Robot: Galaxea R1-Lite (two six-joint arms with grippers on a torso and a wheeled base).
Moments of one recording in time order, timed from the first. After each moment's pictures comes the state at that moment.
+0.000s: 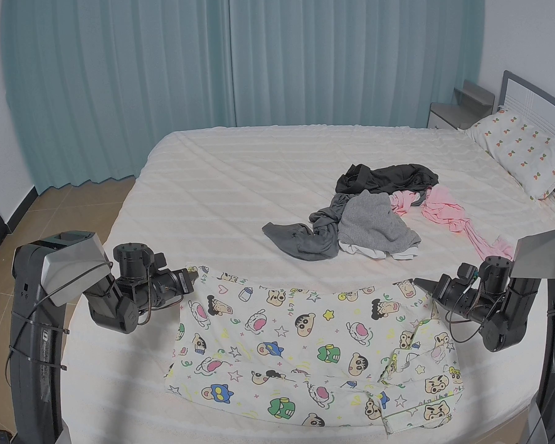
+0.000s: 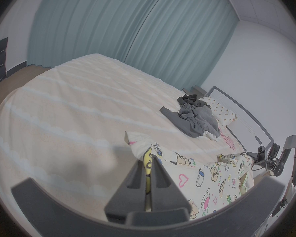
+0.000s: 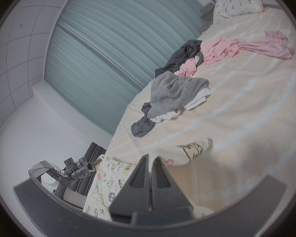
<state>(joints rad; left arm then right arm) -0.08 2.54 -1.05 -1.08 -0.35 -0.35 -0.02 2.43 -0.58 -1.55 0.55 0.64</state>
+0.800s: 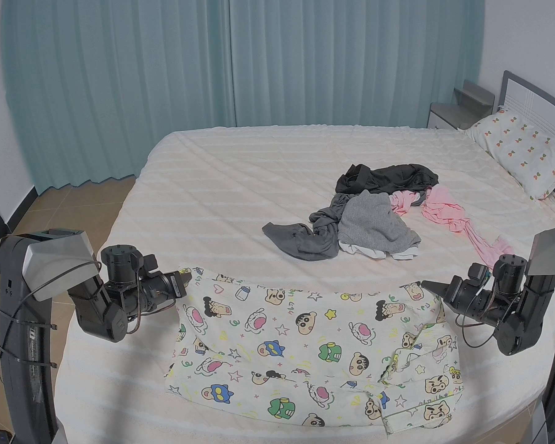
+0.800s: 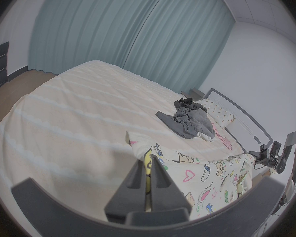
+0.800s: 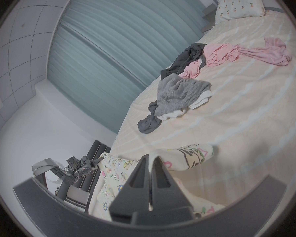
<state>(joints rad) -0.08 2.44 -0.85 -1.19 -0.35 -0.34 -0.04 2.30 -0.42 -1.55 0.61 0.62</state>
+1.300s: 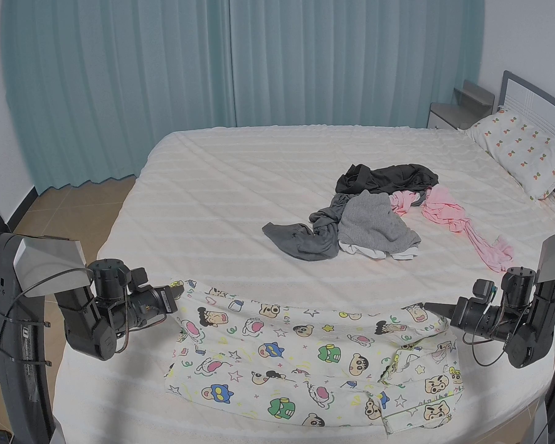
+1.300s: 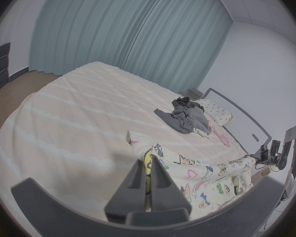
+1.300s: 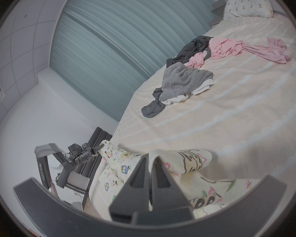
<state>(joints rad) -0.05 2.40 -0.63 -1.37 -0.38 -0.32 -0.06 2.24 -0.25 -1.55 0.69 0.47</state>
